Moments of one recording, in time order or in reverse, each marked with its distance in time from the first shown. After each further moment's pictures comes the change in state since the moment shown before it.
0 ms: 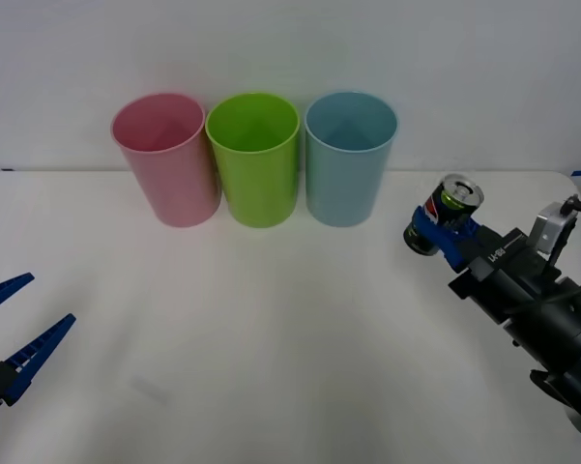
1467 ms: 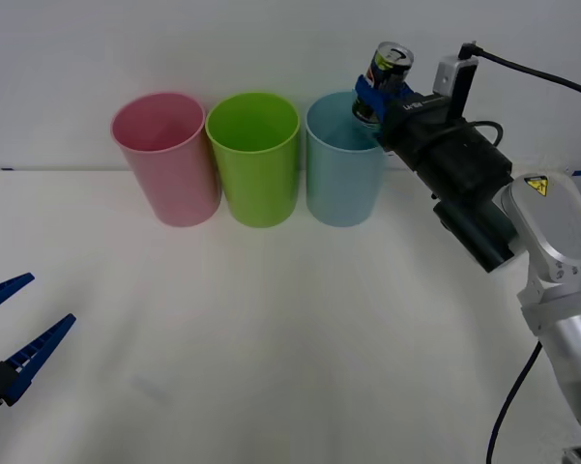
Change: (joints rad) right arm -0.664 0.120 0.095 0.481 0.259 0.266 -0.101; left arm 0.000 0.000 0.000 0.000 0.000 0.000 0.000
